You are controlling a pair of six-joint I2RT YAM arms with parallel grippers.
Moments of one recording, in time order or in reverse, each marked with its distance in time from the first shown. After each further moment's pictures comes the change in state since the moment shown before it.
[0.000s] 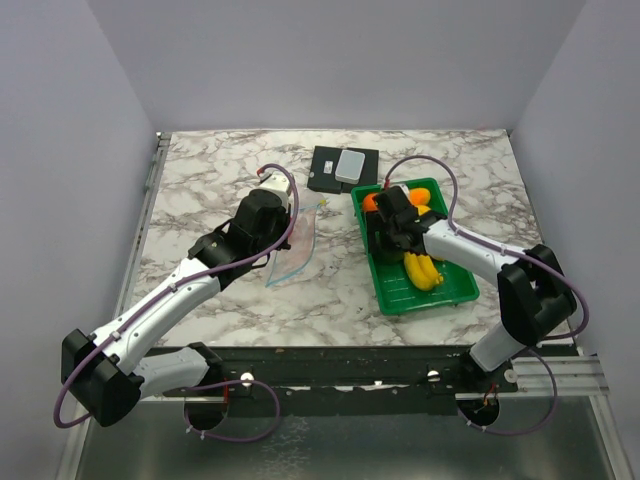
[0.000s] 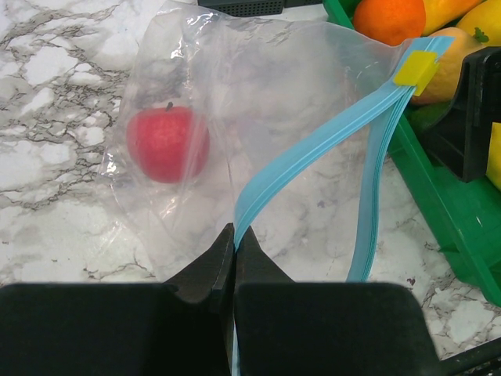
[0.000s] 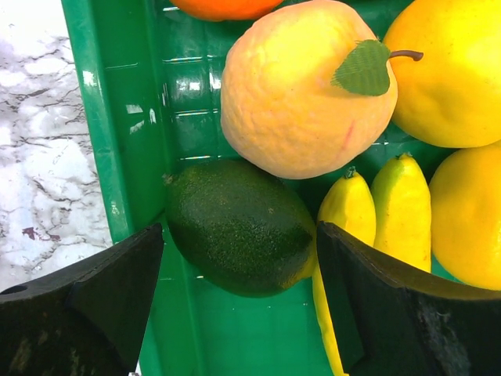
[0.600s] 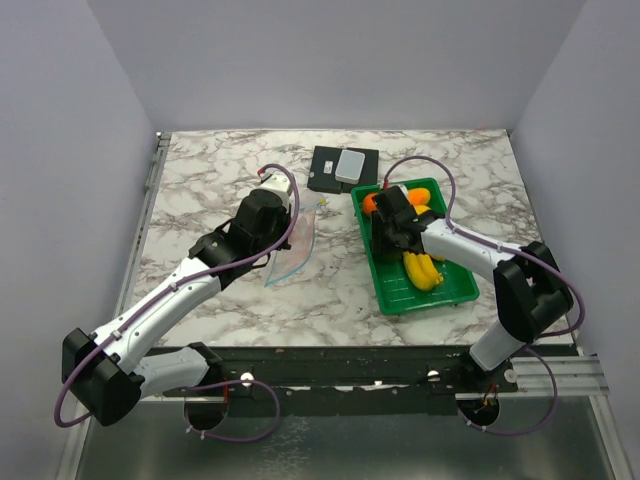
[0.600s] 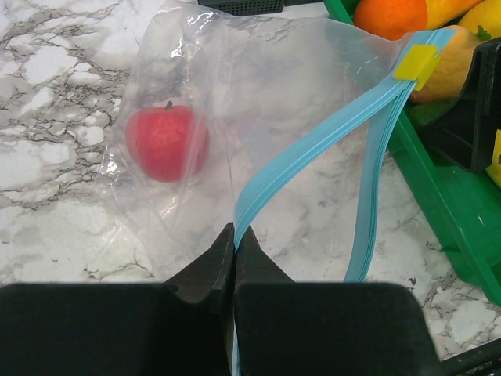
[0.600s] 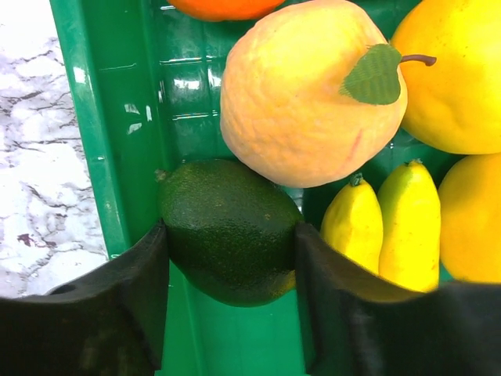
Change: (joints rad) left arm 0.000 0.005 0.000 0.000 0.000 0.002; right arm -0.004 0.034 0.004 0.013 -0.007 -0.002
